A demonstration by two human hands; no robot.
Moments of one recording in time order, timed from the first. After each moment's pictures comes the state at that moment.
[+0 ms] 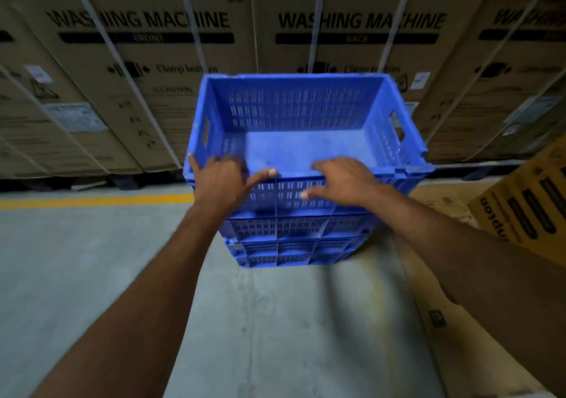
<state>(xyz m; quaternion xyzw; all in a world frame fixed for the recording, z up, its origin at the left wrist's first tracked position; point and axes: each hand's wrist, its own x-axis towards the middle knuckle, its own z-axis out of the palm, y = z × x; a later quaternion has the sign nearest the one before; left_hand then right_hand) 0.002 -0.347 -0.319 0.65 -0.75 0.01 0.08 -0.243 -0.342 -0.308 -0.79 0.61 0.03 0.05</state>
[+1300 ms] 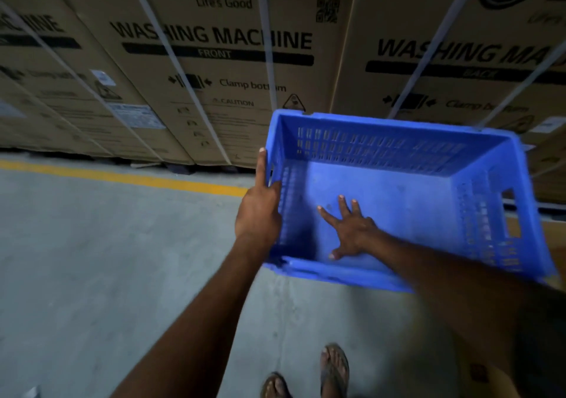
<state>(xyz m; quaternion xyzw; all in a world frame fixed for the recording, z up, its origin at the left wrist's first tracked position) 0.057 -0.472 -0.321 0.70 -0.70 -0.12 0.06 -0.161 -0.503 -0.411 -0.74 0.54 0.32 0.24</state>
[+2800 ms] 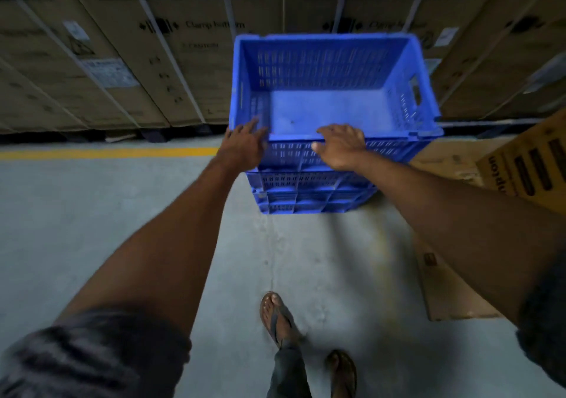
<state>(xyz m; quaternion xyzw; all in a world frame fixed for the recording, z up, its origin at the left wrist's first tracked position) 0.061 -0.334 -0.296 0.60 -0.78 -0.16 -0.02 -0.184 -0.320 -0.292 -0.71 0.68 0.10 0.17</state>
